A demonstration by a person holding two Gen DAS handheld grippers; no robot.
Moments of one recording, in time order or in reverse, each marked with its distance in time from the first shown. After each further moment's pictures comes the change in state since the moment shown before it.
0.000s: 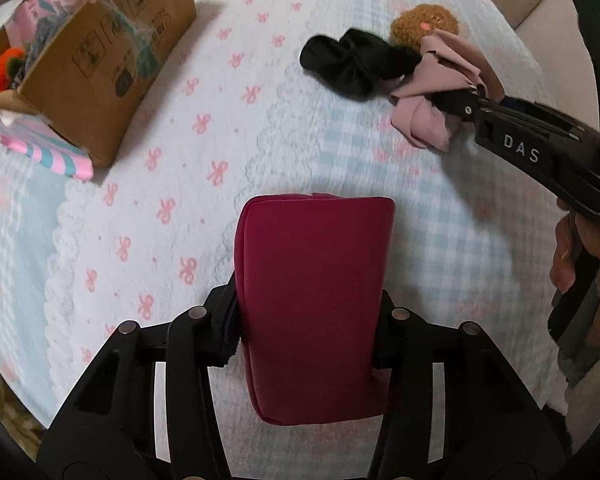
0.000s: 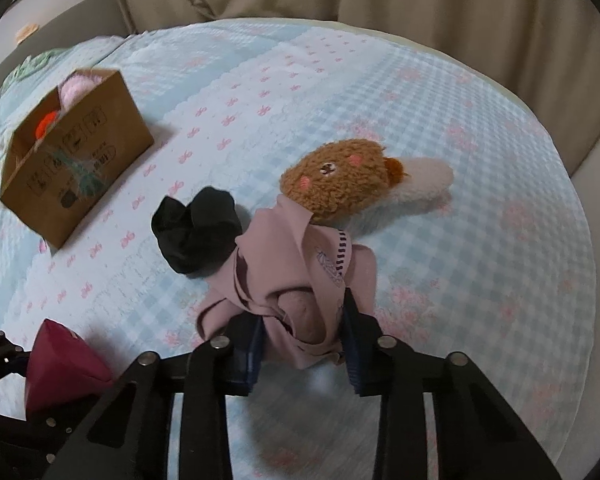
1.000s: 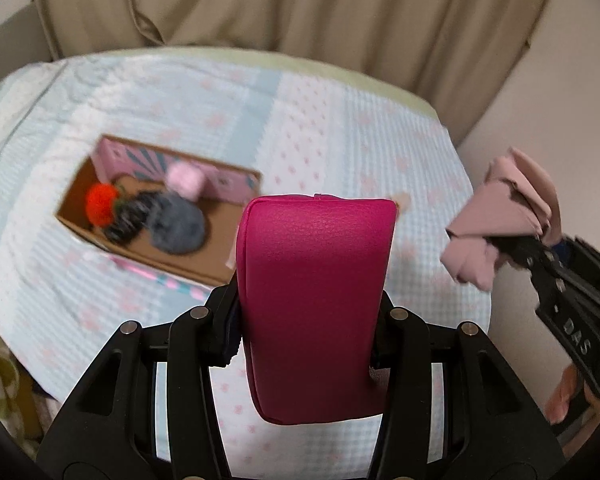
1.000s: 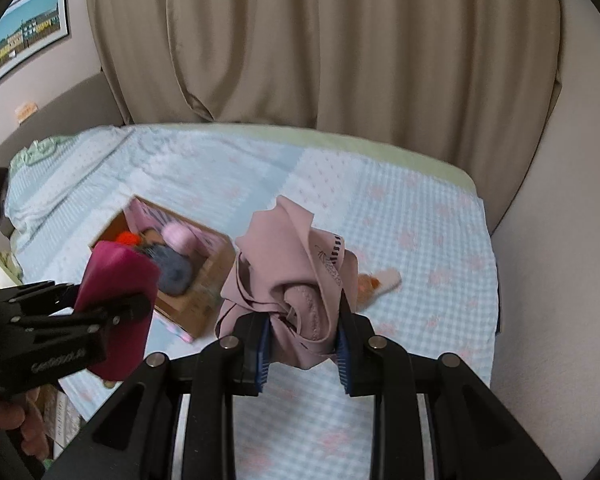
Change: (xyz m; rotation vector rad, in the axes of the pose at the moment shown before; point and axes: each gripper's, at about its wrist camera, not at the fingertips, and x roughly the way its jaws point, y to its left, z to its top) left arm -0.257 0.057 0.042 0.018 -0.329 -0.061; right arm -0.253 0.098 0.062 0.141 -0.228 -0.065
